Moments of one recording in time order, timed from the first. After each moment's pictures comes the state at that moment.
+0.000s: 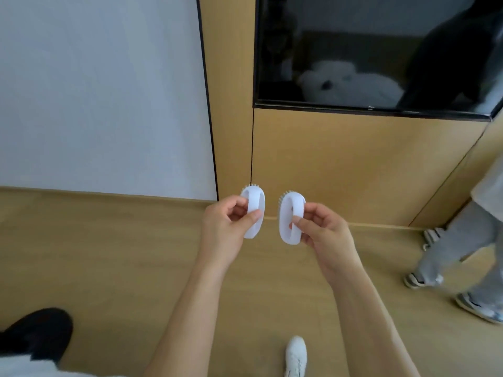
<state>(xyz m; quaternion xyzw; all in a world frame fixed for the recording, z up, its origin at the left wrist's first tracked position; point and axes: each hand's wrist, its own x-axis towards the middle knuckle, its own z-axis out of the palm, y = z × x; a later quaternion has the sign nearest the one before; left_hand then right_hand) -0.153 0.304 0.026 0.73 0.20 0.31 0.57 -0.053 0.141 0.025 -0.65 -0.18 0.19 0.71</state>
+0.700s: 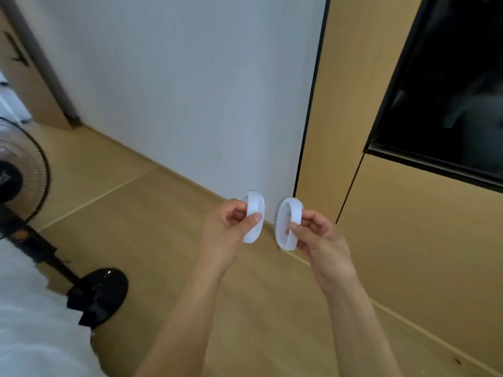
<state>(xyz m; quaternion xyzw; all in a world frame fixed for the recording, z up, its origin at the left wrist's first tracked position) 0.040 0.512 0.045 0.64 0.41 0.43 0.48 0.202 0.428 0.023 -0.55 -0.30 0.40 0.67</state>
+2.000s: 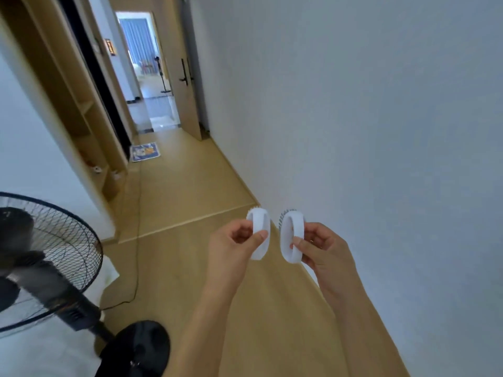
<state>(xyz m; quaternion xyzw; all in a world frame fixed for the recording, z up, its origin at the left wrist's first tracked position) -0.016 1.107 0.029 0.49 0.55 0.58 0.36 0.159 1.122 0.011 -0.43 -0.49 0.53 0.54</state>
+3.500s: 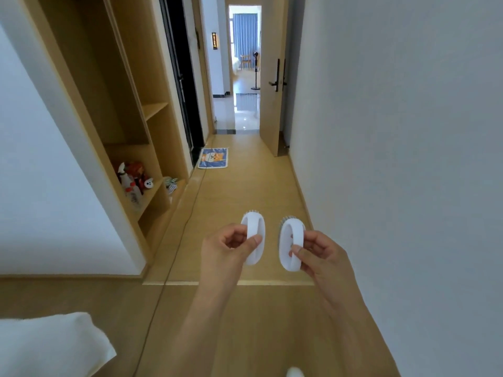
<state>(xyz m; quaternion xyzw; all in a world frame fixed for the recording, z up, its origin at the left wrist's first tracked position) -0.351 1.765 0.024 0.36 0.64 0.65 0.21 -0.187 1.856 0.006 -0.35 -0.56 0.64 0.41</state>
